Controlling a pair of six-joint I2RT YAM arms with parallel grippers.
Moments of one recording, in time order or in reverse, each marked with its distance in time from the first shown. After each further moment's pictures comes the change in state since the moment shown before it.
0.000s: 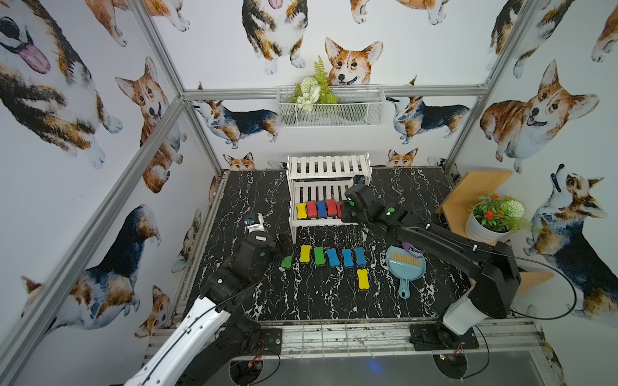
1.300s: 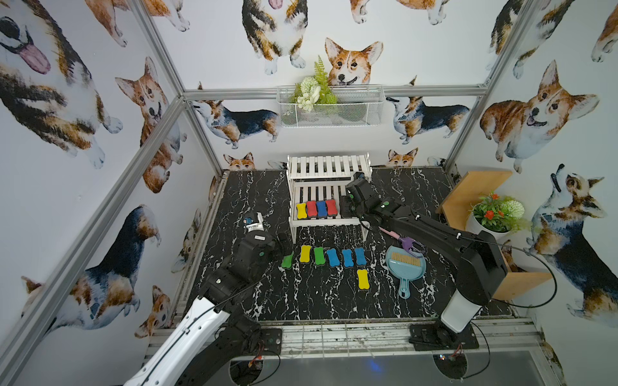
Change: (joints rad) left arm 0.003 0.002 0.014 -0.007 -0.001 0.005; right arm -0.081 0.090 0.010 0.065 -0.057 -0.010
